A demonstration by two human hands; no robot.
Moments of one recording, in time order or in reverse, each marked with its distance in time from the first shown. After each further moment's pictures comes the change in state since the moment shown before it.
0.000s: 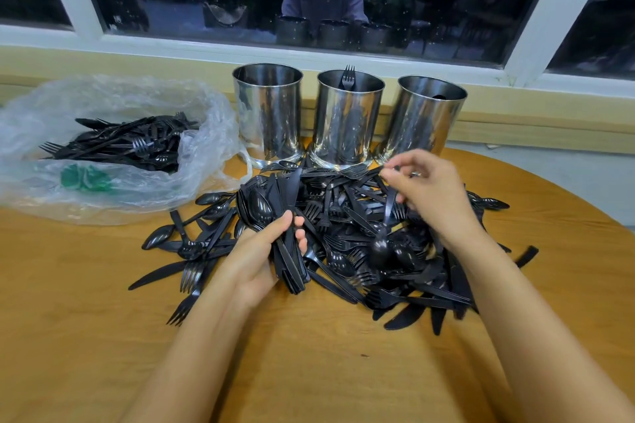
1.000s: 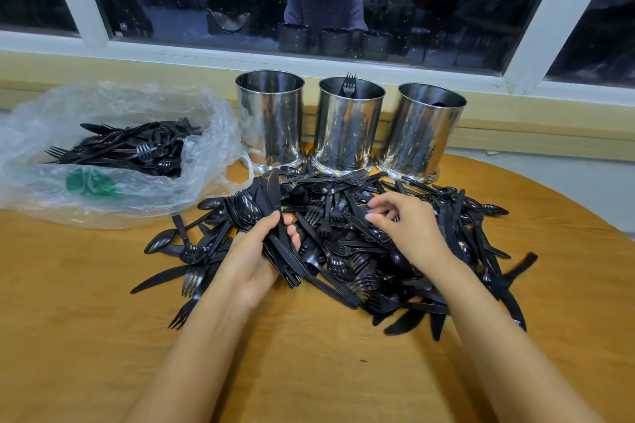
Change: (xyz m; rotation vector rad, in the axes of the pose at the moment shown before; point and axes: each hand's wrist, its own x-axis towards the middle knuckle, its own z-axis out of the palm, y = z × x) left_hand 0.004 0.002 -0.002 -0.159 0.012 0.066; right_hand -0.005 0.044 0.027 -0.346 -0.094 -0.034
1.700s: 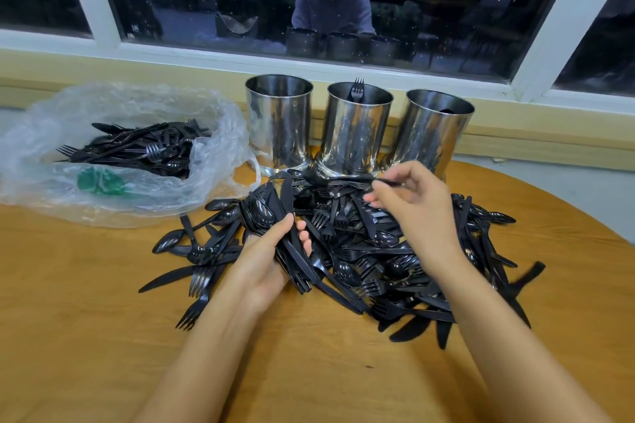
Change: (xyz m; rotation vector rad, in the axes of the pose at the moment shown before) left_hand -0.001 -0.003 0.001 0.073 -0.015 -0.029; right_hand -0.016 -0.059 -0.021 0.642 0.138 -0.066
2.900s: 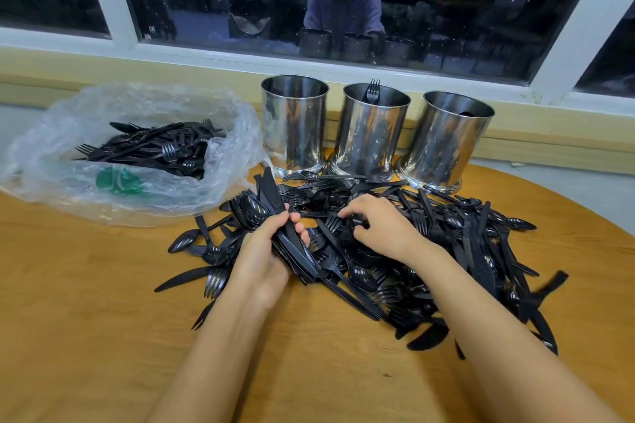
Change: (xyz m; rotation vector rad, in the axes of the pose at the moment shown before) left_hand 0.004 0.011 -0.008 -0.201 0.016 0.134; right_hand 0.040 0.059 0.036 -0.877 -0.574 0.027
